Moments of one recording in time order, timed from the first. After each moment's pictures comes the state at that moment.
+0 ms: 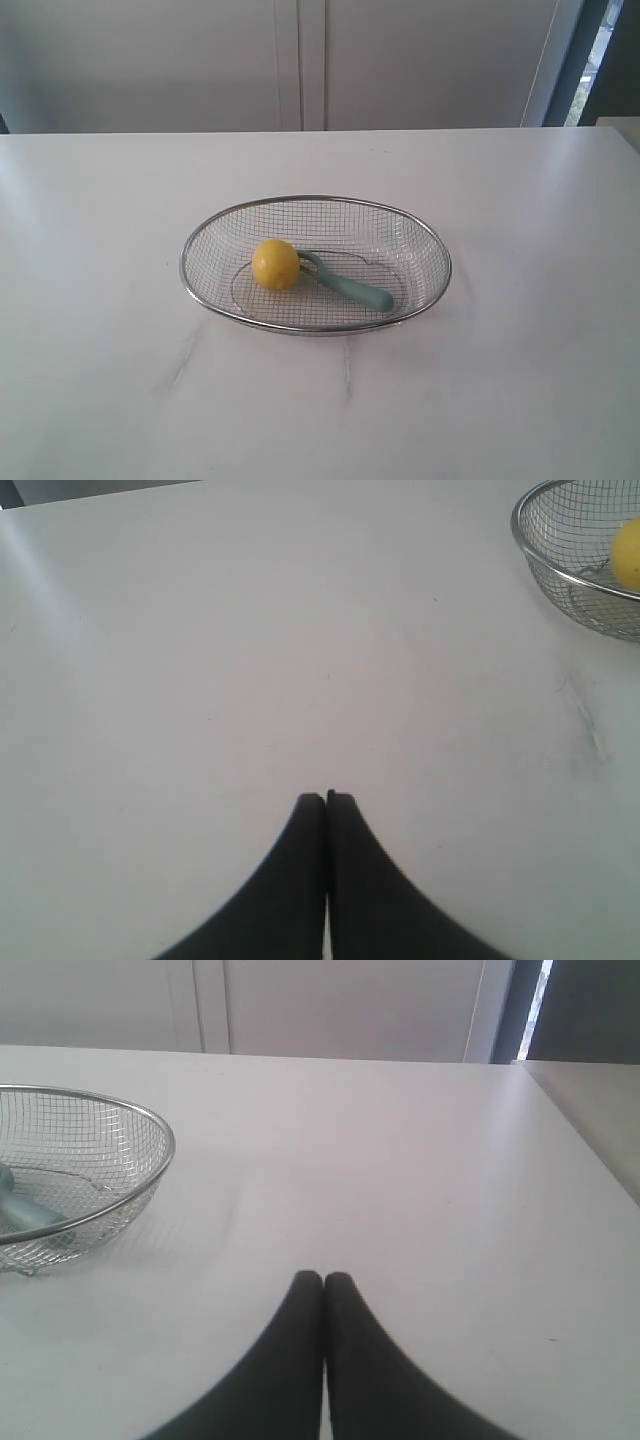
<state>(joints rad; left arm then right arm) -0.07 0.01 0.02 -0.16 0.43 0.23 0.05 0.01 -0.01 0.04 0.31 -0.06</state>
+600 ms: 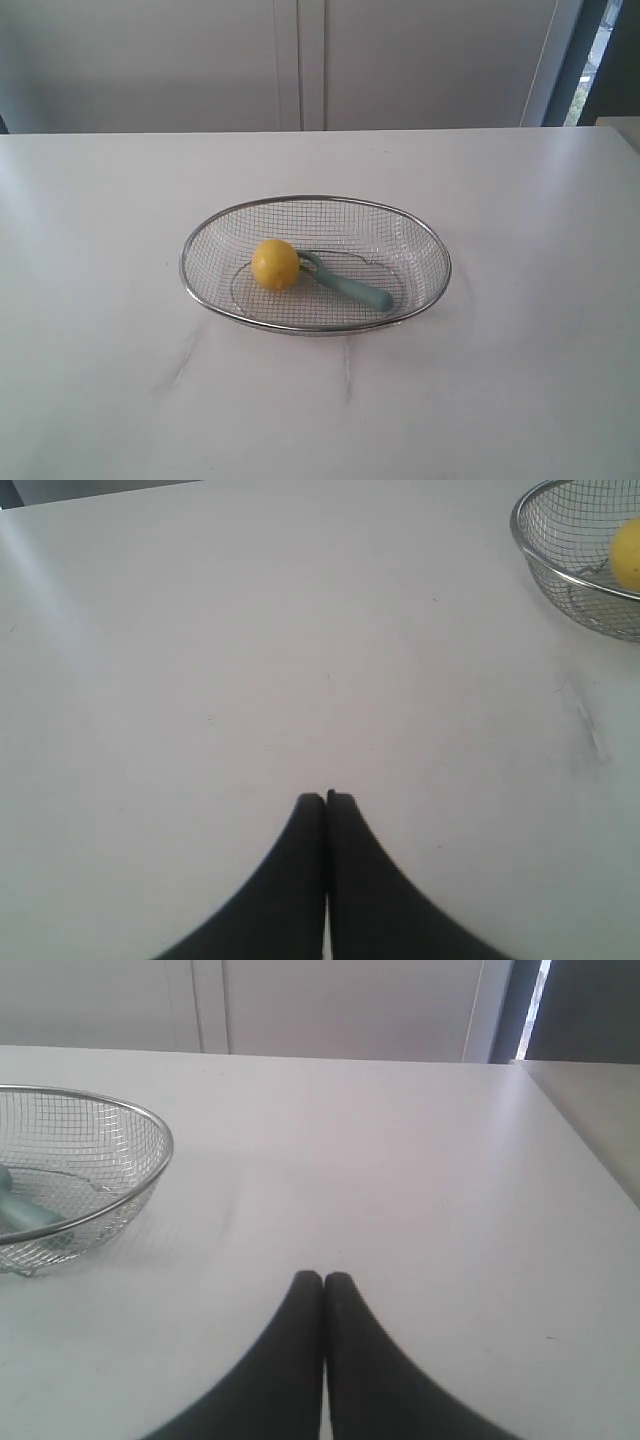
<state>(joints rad) -0.07 0.01 0.02 -0.16 0.43 0.23 0.04 0.01 -0.01 0.04 0.31 -0.06</state>
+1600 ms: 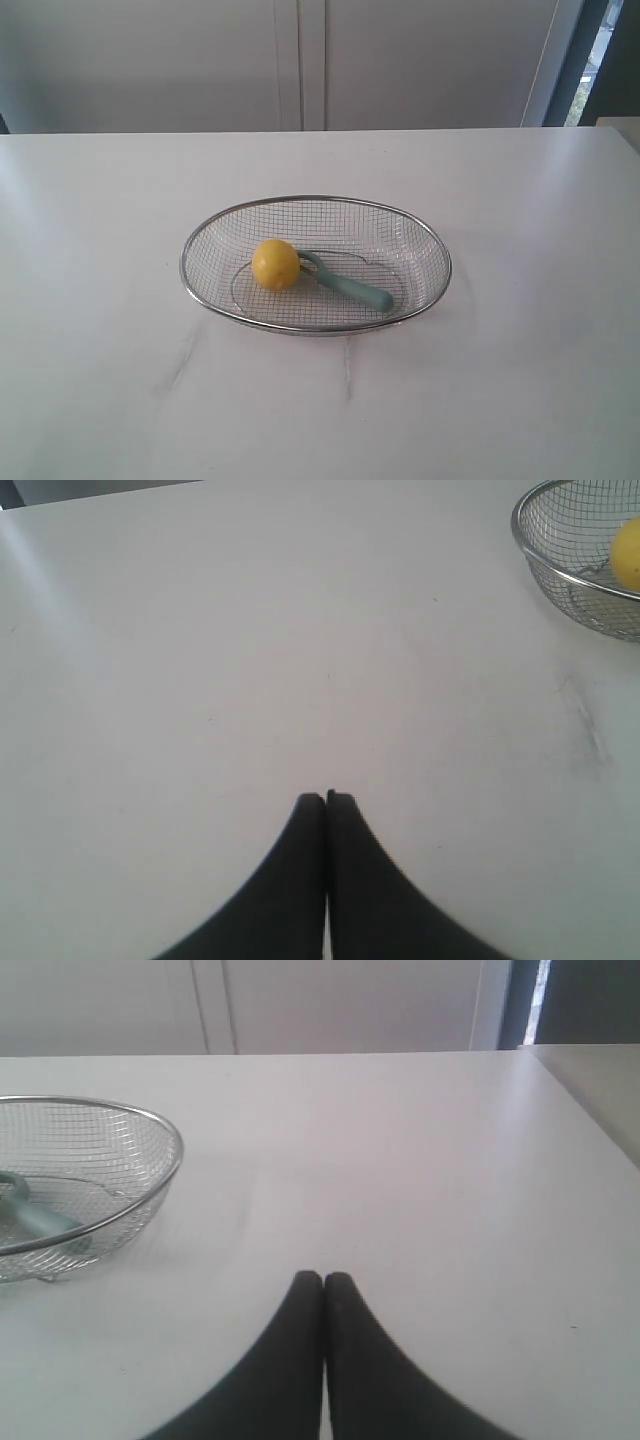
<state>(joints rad) -0.07 0.01 0.02 -0.16 0.43 0.23 0.06 0.01 -0.01 0.04 0.32 0.00</state>
